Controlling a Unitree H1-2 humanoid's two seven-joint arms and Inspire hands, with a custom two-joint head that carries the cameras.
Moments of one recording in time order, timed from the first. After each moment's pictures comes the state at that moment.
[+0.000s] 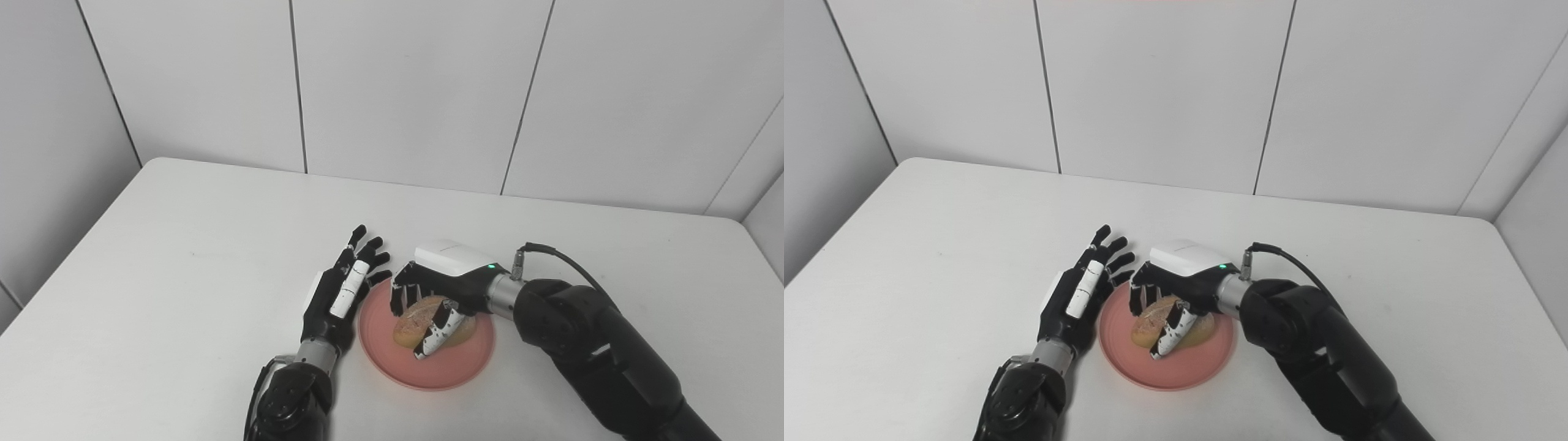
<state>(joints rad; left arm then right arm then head) -0.30 -0.08 0.02 0.15 -0.18 0.10 -0.06 -0.73 -0.28 0.55 0.03 -0.63 0.11 0.67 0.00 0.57</state>
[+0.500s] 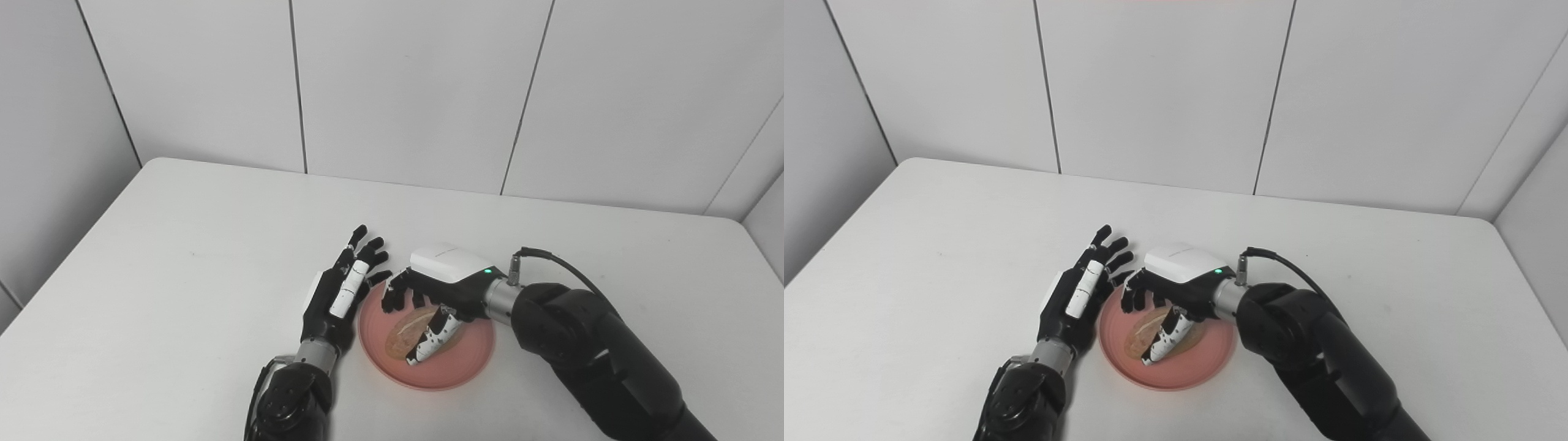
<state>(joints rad) -0.30 -0.08 0.03 0.15 -0.18 0.10 -0.06 -0.72 -0.29 0.56 -0.02 -0.69 0.11 0.69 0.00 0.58</state>
